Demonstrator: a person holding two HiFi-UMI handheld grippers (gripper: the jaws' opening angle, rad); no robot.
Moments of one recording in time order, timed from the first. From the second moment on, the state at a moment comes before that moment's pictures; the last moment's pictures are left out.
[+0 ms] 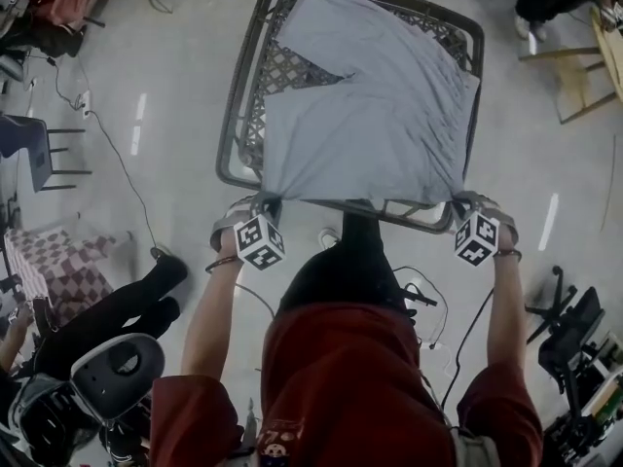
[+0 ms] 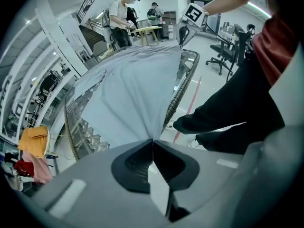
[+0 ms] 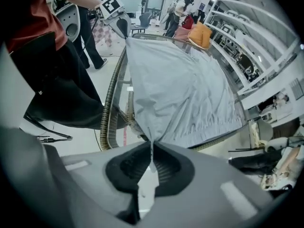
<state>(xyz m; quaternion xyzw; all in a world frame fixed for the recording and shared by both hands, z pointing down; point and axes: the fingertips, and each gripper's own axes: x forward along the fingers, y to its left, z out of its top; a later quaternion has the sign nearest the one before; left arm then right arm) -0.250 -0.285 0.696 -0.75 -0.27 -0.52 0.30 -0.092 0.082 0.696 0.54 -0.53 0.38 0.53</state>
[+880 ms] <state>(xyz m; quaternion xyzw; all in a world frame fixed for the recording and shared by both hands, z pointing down) -0.110 -0.345 0.611 -0.79 -0.24 -0.43 0.36 -0.053 0.053 0.640 0.67 -0.47 0.38 0.44</state>
